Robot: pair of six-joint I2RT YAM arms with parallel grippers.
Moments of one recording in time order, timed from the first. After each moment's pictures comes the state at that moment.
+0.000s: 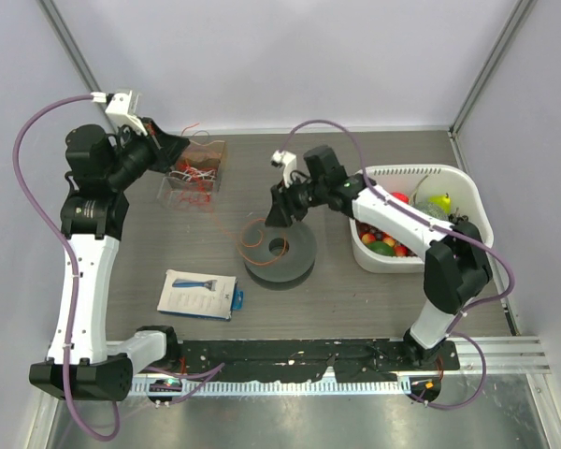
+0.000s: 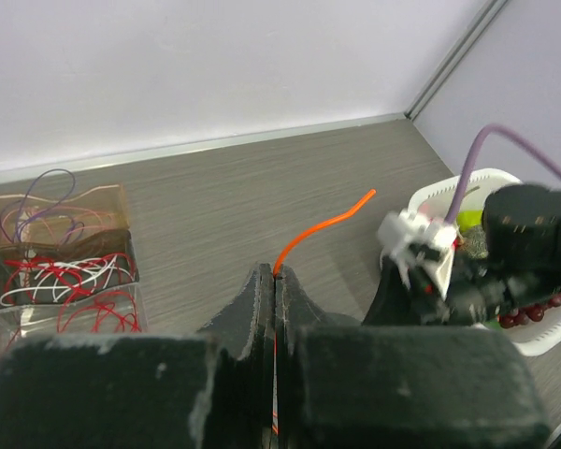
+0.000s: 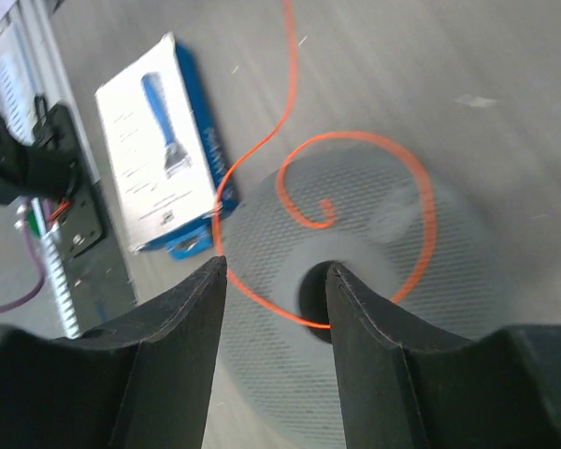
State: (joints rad) left arm -0.02 1.12 1.43 -0.41 0.49 -0.24; right arm 0.60 1.70 1.39 -0.35 -0.62 0.03
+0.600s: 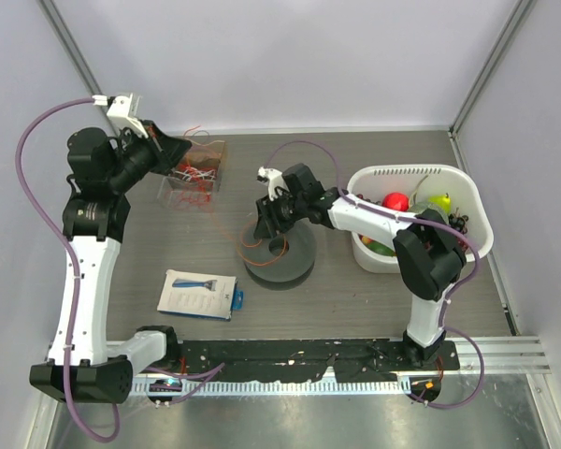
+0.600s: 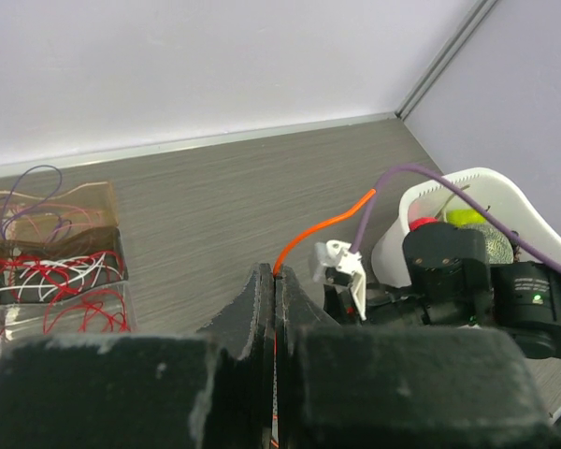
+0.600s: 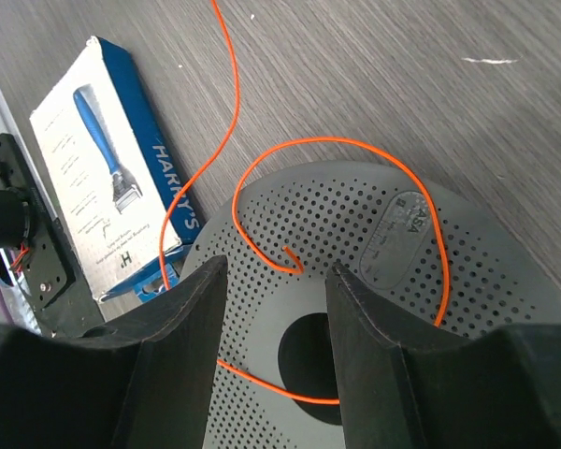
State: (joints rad) left arm -0.02 1.11 1.40 -0.39 0.51 -0.27; right arm 0.71 1.84 1.33 -0.20 -0.50 0.19
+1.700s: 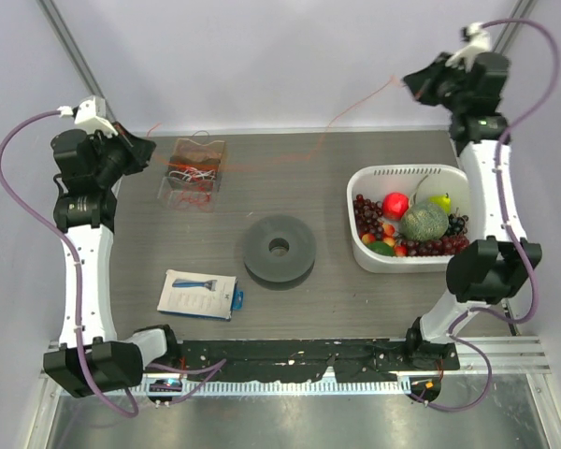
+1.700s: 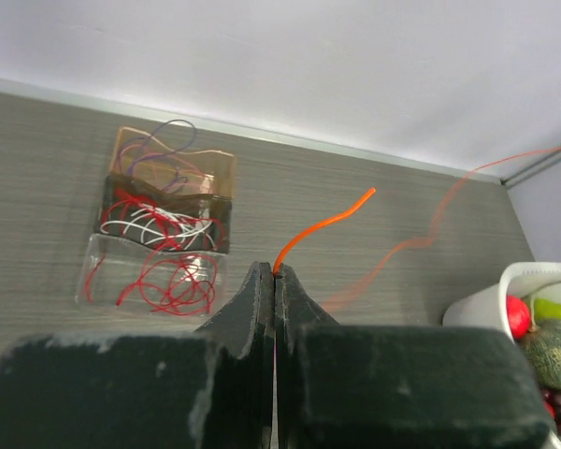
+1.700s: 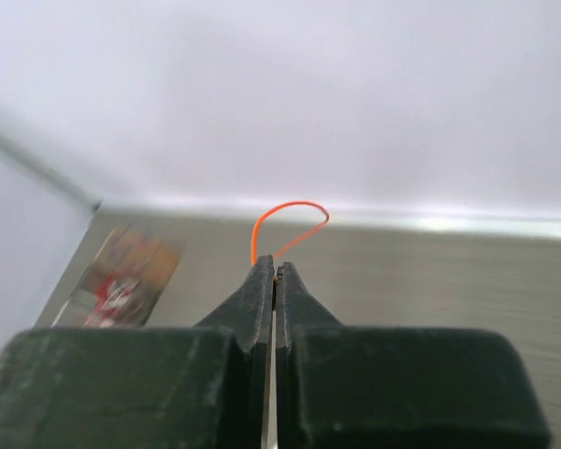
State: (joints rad) left arm 0.17 1.15 1.34 -0.37 0.39 -0.35; right arm -0.02 1.71 1.84 -0.26 -0.46 0.35
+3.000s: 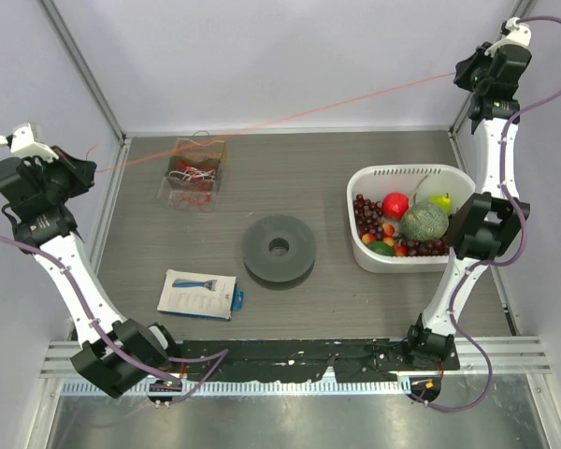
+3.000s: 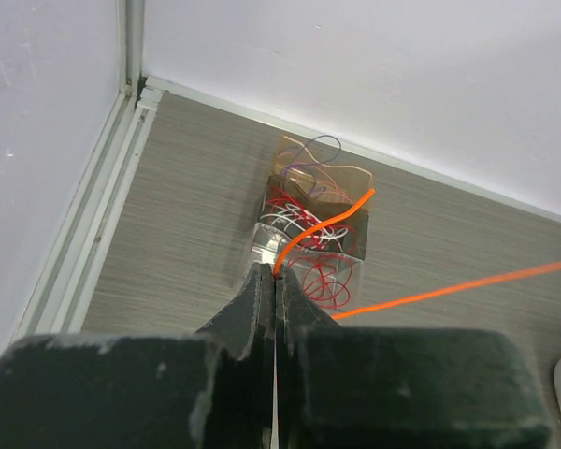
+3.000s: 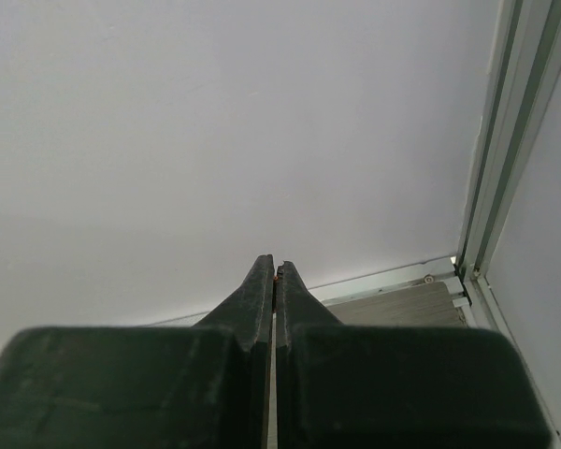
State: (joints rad) left arm 0.66 1.14 1.28 -0.37 0.59 -0.21; right arm -0.27 2.10 2.22 -0.19 -0.18 0.28
